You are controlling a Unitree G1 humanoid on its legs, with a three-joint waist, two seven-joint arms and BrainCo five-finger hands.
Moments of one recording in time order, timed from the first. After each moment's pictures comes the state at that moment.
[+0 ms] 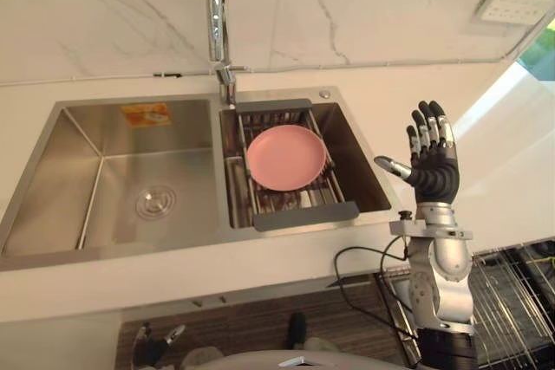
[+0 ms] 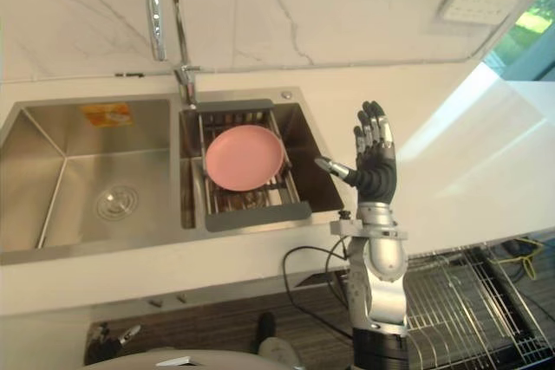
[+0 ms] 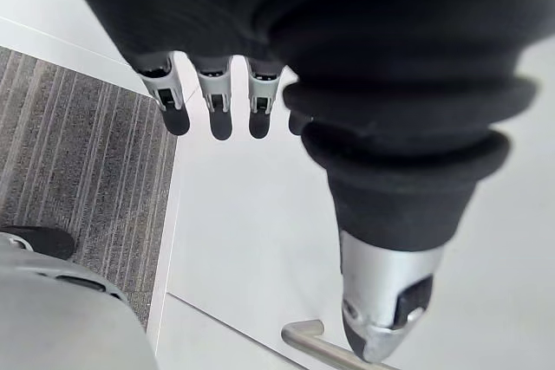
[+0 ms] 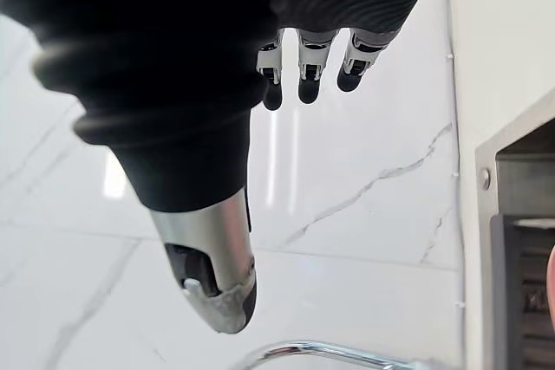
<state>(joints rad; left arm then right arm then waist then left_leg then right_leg) 0.26 0.06 0.19 0.98 -0.07 -0.31 0.14 0.01 -0.20 -0.22 -0.30 0.23 -0.21 0.06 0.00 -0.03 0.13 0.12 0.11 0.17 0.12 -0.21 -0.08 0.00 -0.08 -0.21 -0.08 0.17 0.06</state>
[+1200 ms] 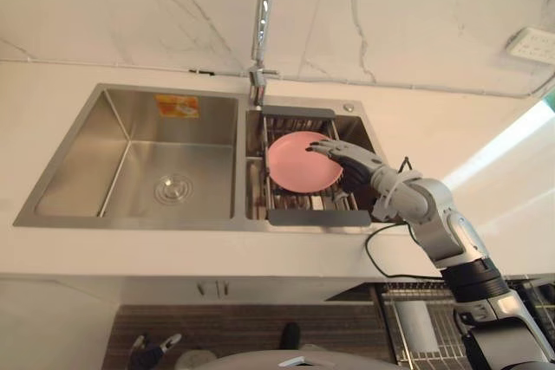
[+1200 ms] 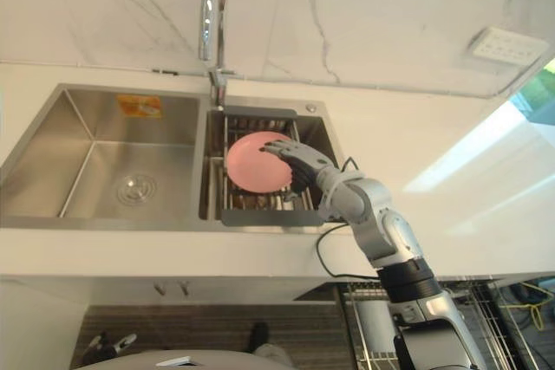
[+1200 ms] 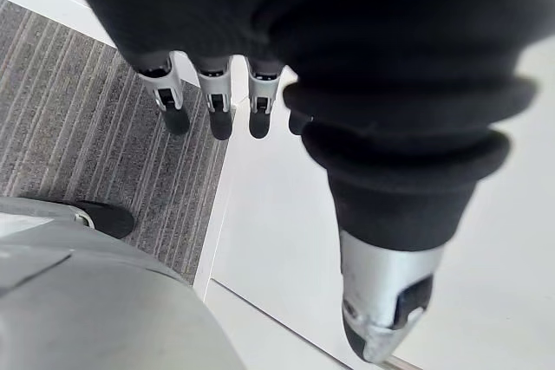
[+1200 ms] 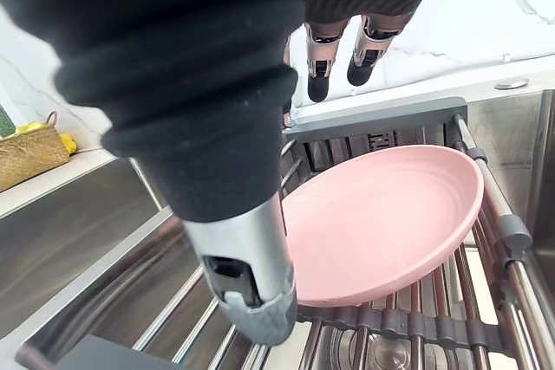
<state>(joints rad) 0.25 0.12 0.20 1.00 -0.10 -0.21 0.06 -0.33 -0.61 0.16 -0.04 -0.64 -0.18 0.49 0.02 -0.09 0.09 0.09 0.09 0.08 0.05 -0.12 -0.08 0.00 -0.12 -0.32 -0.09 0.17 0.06</state>
